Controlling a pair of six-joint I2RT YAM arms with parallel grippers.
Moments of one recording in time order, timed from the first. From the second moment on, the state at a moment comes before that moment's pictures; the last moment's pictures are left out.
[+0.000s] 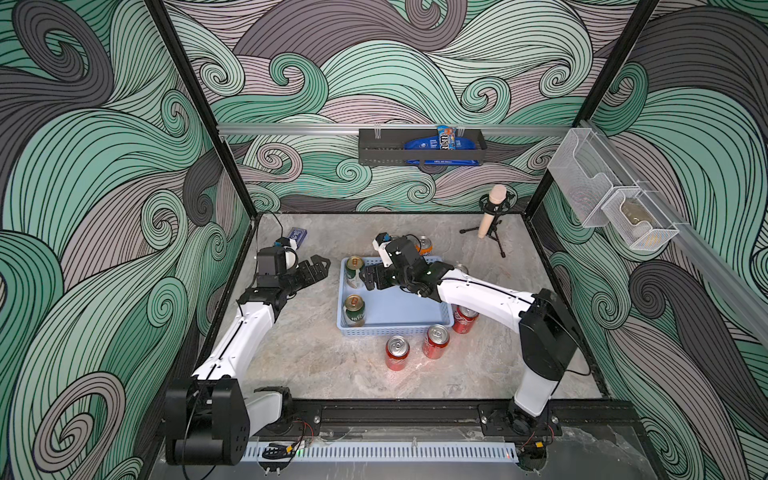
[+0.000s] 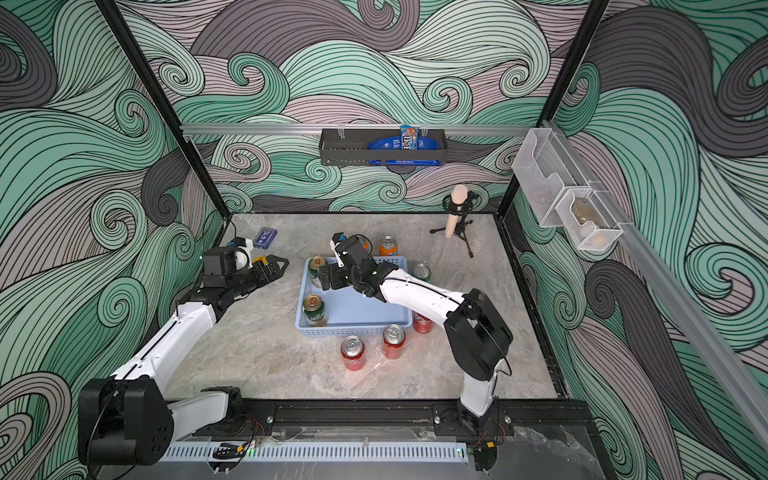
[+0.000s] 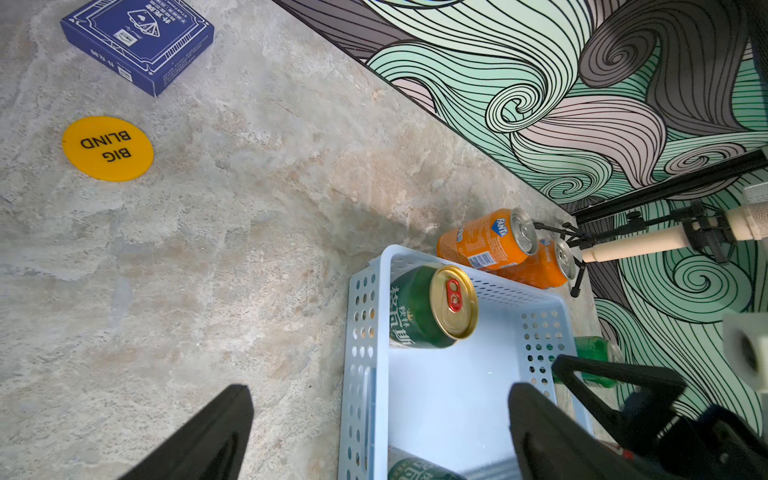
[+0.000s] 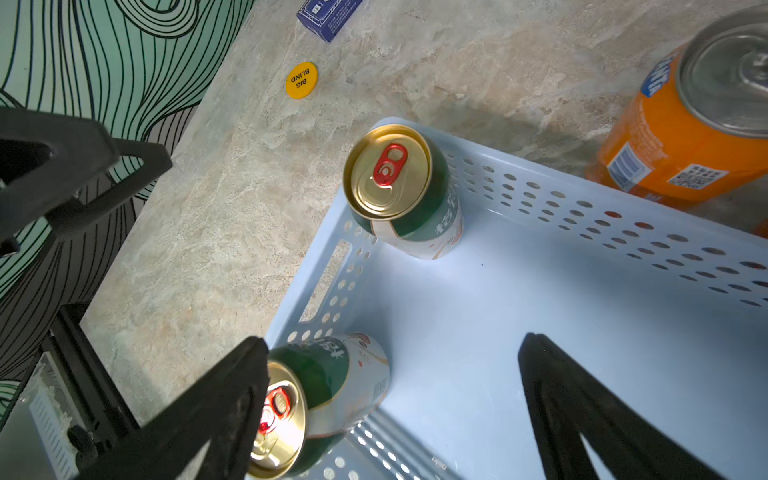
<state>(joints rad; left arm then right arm) 0.01 1.19 0.78 -0.23 0.37 -0.49 0.79 1.82 1.38 -0.27 -0.02 0.43</state>
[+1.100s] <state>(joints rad) 0.10 1.23 0.78 -0.23 0.49 -0.49 0.79 2.20 1.71 -0.26 0.05 0.43</state>
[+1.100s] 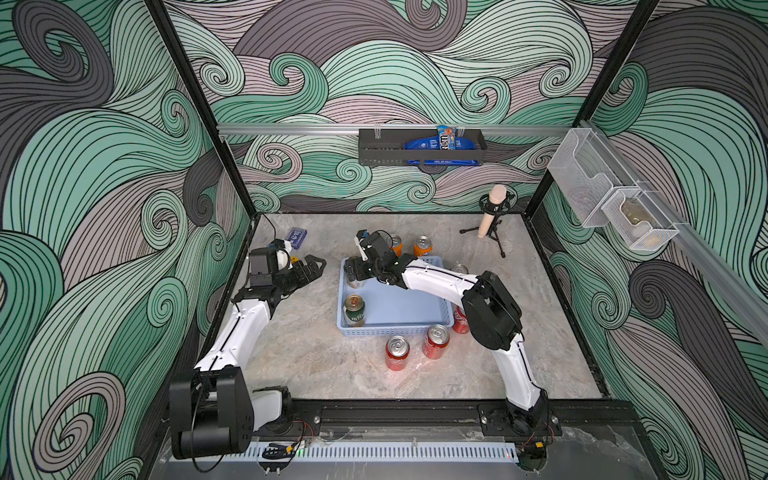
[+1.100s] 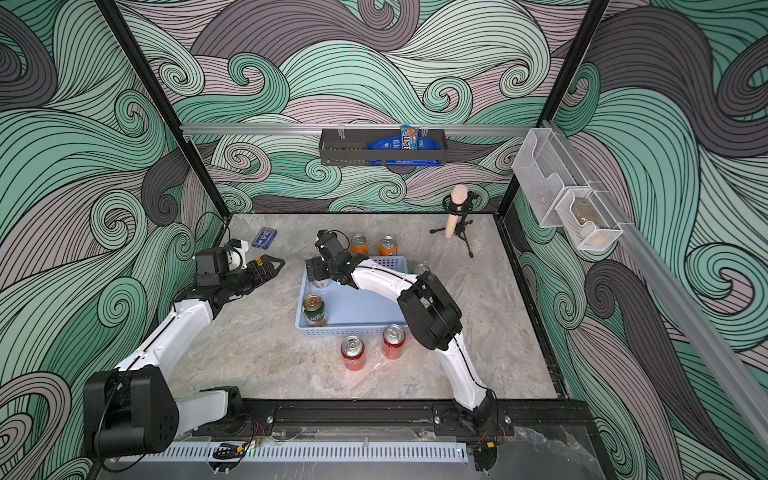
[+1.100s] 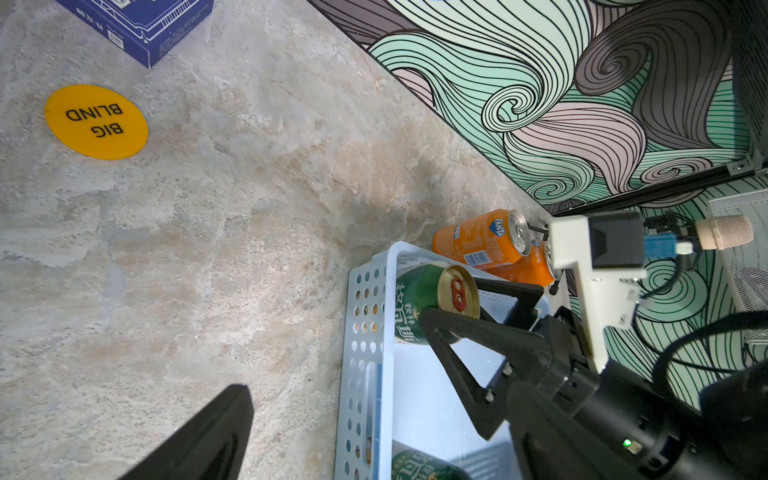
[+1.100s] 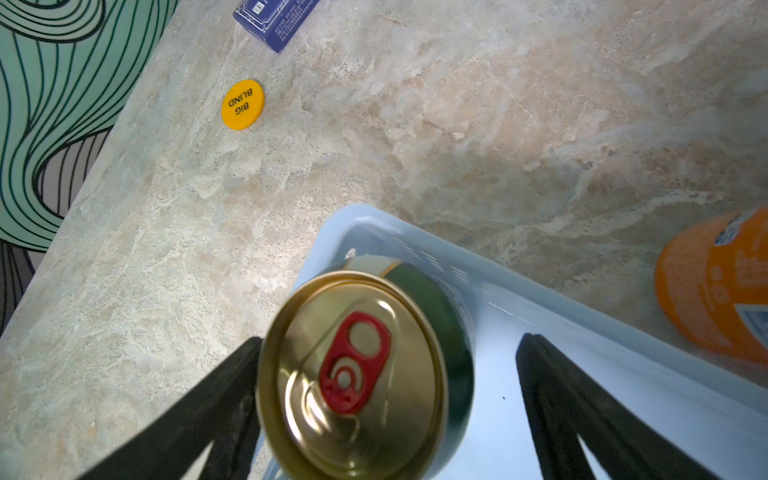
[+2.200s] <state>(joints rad) 0.10 1.22 0.76 -0.15 0.61 -0.51 0.79 2.00 1.60 -0.25 0.11 0.35</state>
